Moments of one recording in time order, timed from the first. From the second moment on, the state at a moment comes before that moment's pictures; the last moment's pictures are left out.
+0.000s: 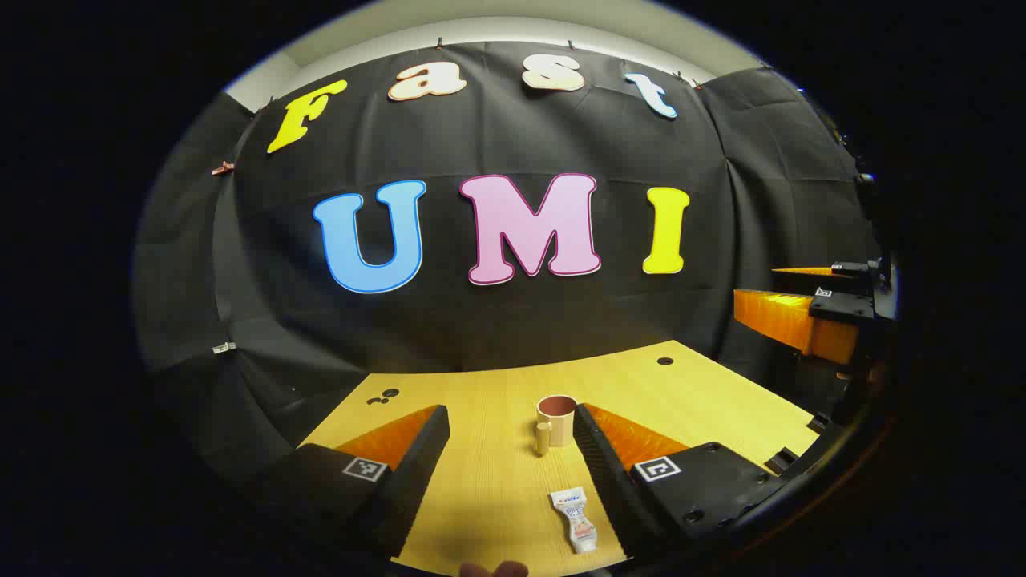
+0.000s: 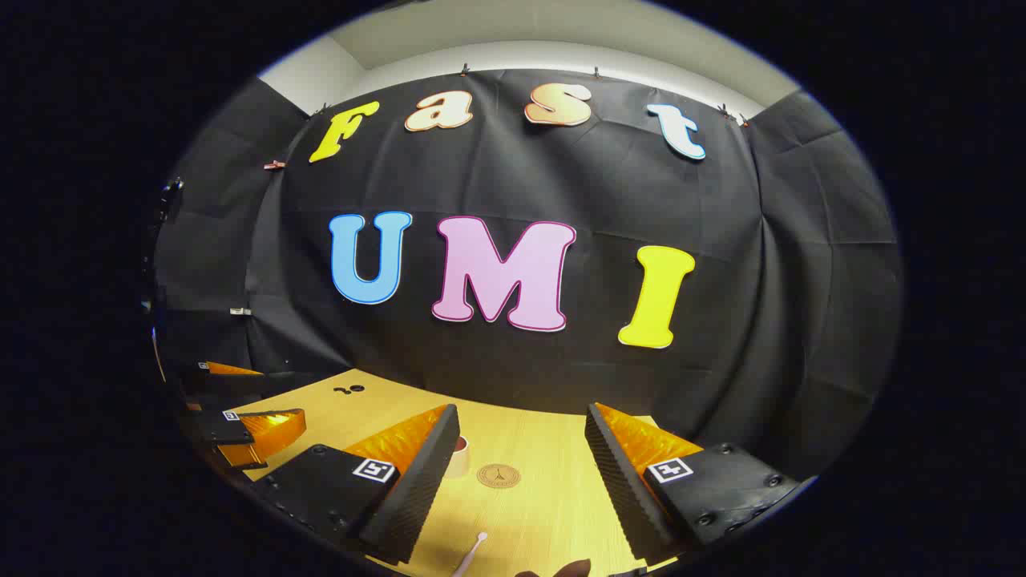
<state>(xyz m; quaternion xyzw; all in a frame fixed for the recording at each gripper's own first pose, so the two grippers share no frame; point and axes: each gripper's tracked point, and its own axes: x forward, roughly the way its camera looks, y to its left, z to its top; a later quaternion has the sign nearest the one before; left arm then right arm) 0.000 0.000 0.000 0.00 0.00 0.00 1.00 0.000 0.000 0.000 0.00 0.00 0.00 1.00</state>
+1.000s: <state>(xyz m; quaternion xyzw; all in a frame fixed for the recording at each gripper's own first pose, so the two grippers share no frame) 0.025 -0.031 -0.039 0.00 0.06 -0.02 1.00 0.017 -0.018 -0.024 0.00 0.03 0.00 1.00</state>
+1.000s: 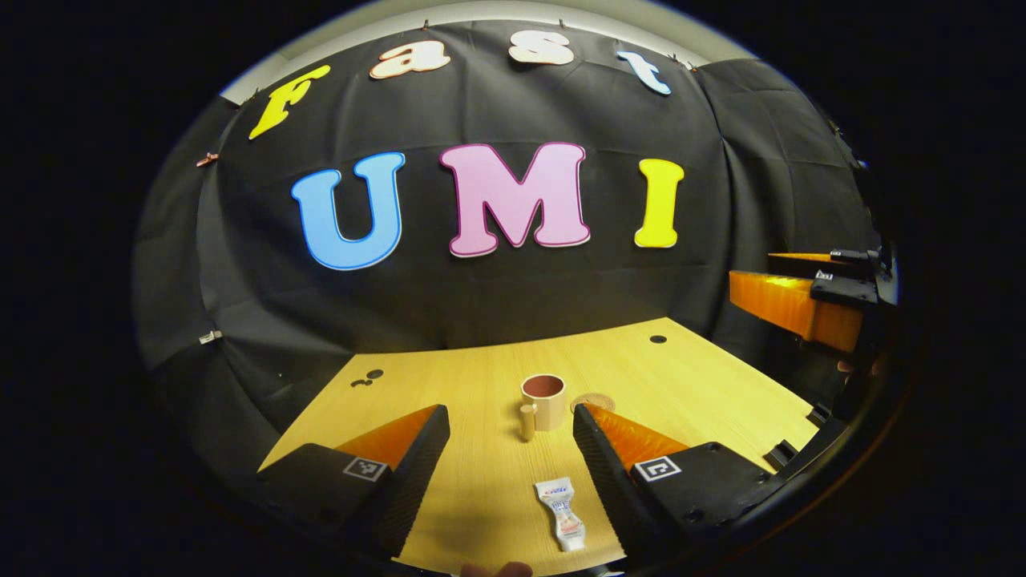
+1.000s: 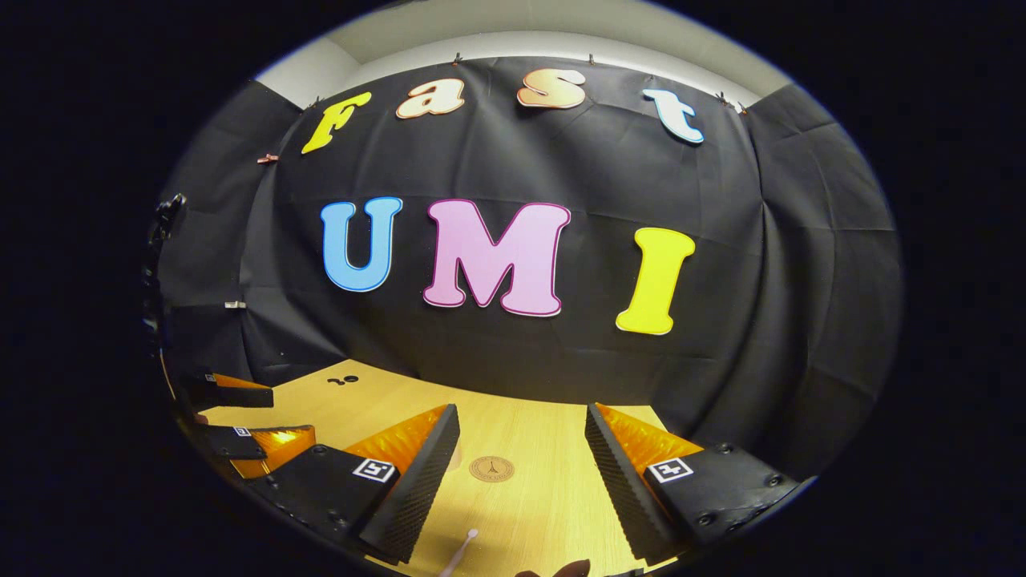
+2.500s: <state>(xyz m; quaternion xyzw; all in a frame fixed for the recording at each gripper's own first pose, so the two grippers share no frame) 0.078 -0.097 -0.292 -0.05 0.42 -0.01 0.91 0.023 -0.071 -0.192 0.04 0.21 0.02 0.98</state>
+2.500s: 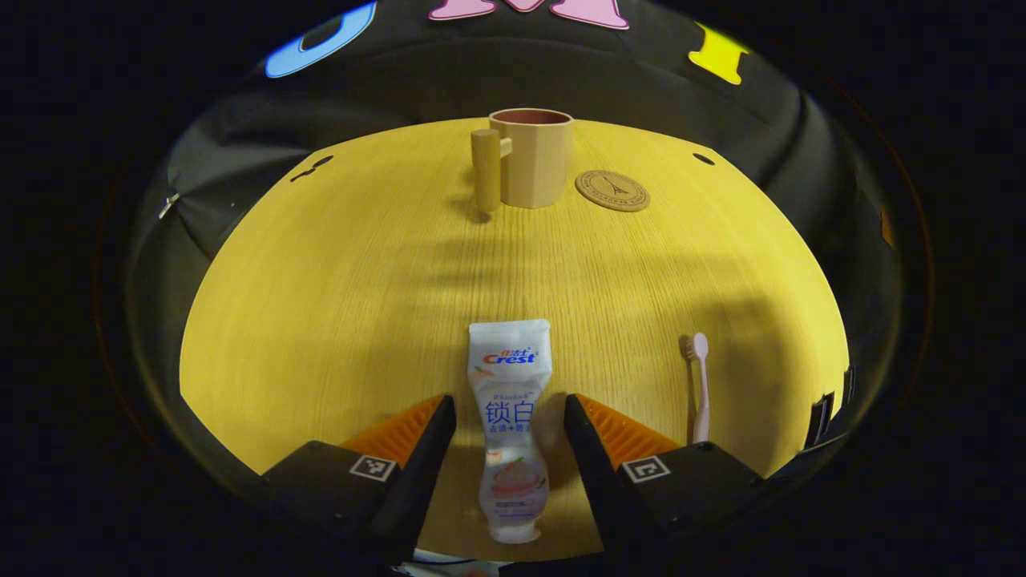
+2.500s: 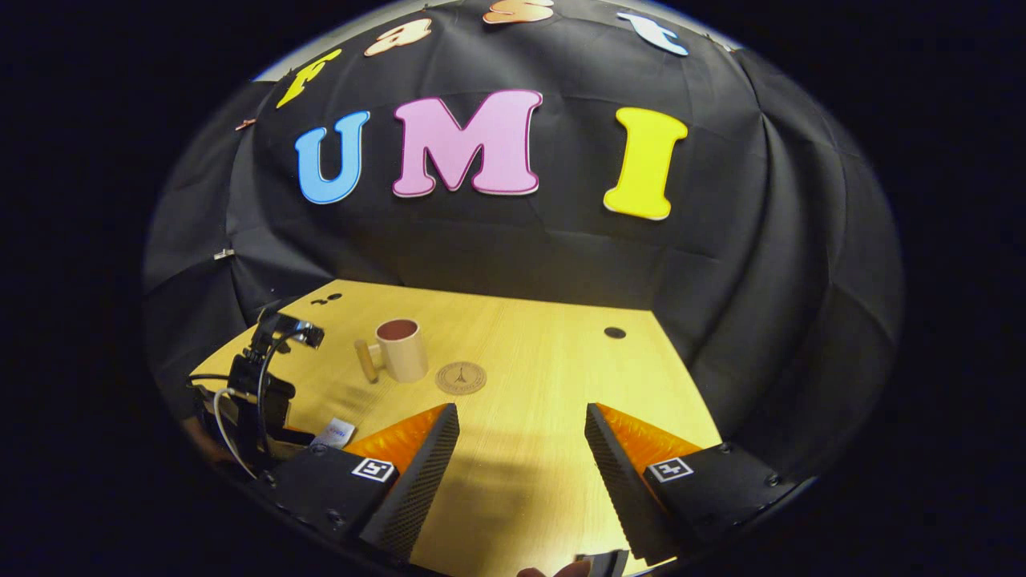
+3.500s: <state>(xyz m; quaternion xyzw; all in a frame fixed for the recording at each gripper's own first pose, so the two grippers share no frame) 0.070 -0.102 -0.279 -0.03 0.45 -0.10 0.89 -0.018 -0.009 -0.263 0.07 0.34 0.05 0.94</state>
